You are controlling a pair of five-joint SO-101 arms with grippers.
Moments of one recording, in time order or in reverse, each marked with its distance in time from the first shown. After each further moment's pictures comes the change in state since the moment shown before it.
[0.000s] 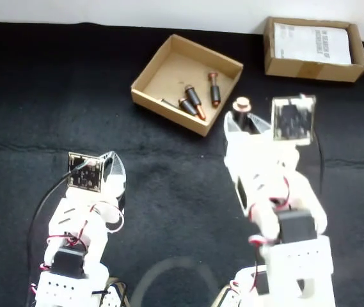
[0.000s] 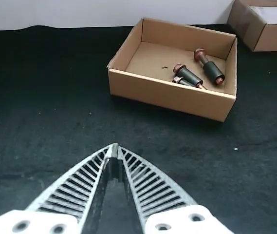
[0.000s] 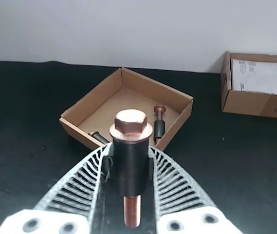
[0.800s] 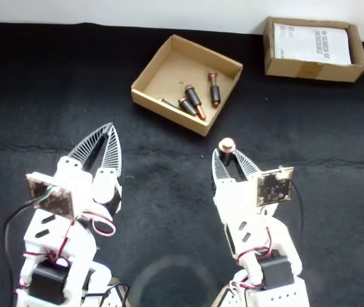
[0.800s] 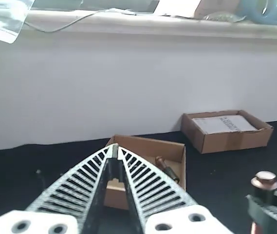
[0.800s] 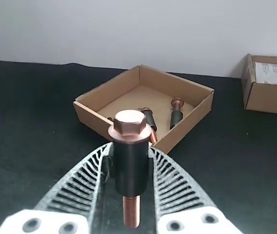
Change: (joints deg) left arm 4.8 0.1 -21.8 -1.2 0.0; right arm -3.5 -44.4 43.4 -9.9 0.3
